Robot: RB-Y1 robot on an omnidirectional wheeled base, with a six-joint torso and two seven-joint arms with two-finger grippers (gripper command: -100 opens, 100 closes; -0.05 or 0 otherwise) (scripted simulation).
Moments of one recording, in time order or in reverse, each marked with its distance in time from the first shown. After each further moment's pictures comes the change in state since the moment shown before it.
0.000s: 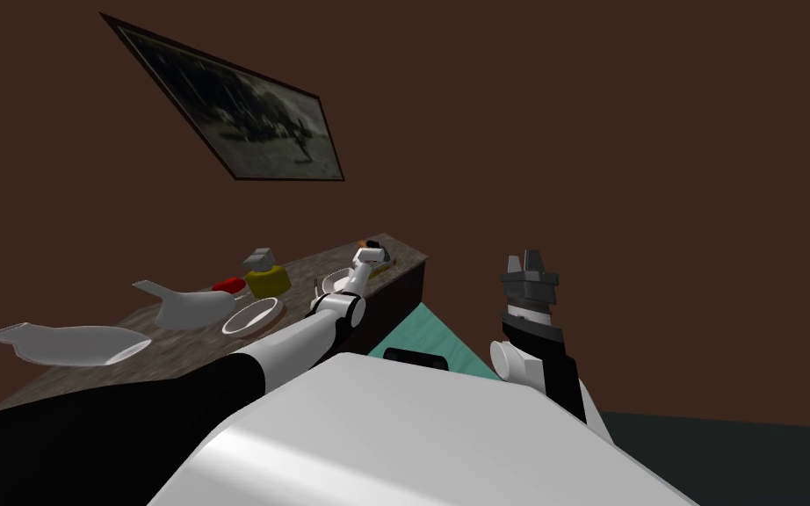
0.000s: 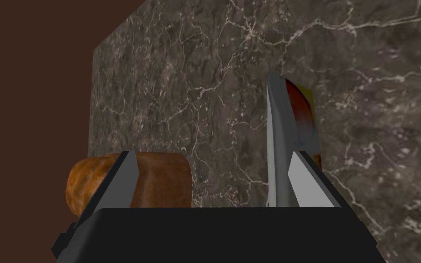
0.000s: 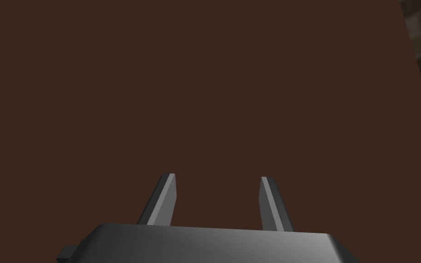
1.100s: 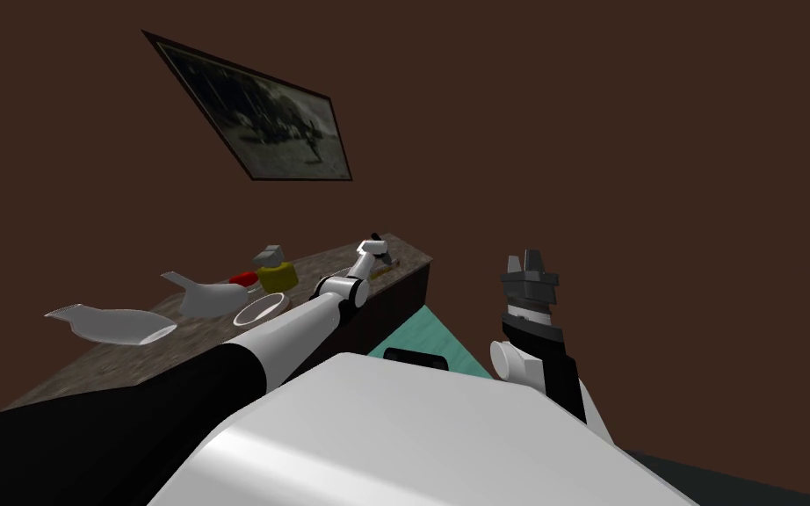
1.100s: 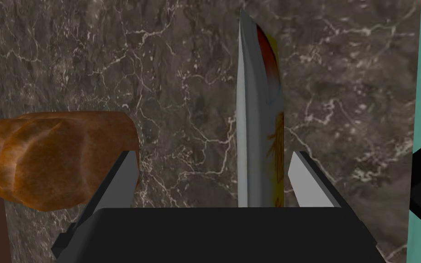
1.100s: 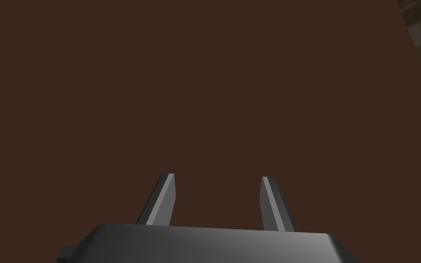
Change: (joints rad) left arm -0.215 0.019 0.046 0.297 -0.016 0.228 0.052; right arm 0.000 0.000 0.000 0.000 0.000 0.000 0.000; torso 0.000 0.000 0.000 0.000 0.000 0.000
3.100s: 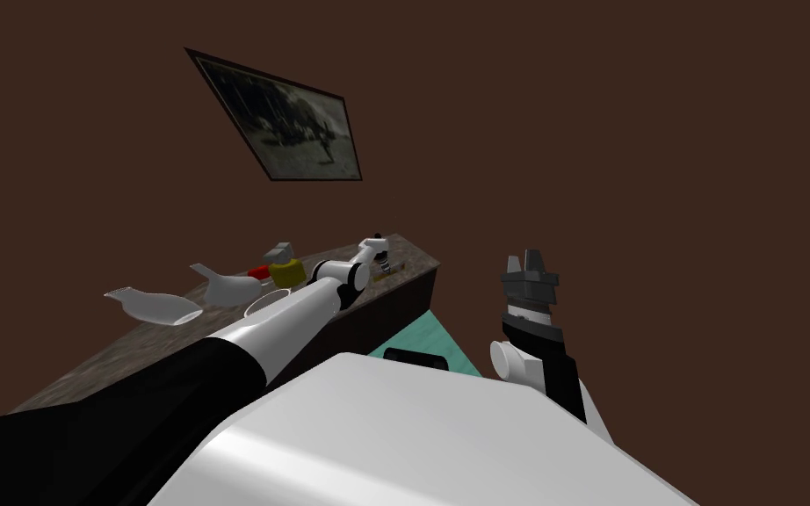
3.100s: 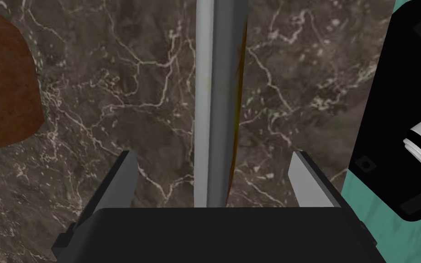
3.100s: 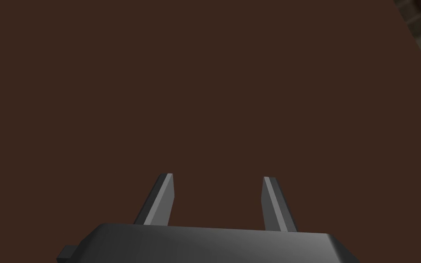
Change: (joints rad) left arm -0.193 0.039 0.048 0.382 -0.030 0.194 0.052; right arm 0.000 0.000 0.000 0.000 0.000 0.000 0.000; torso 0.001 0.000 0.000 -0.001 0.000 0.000
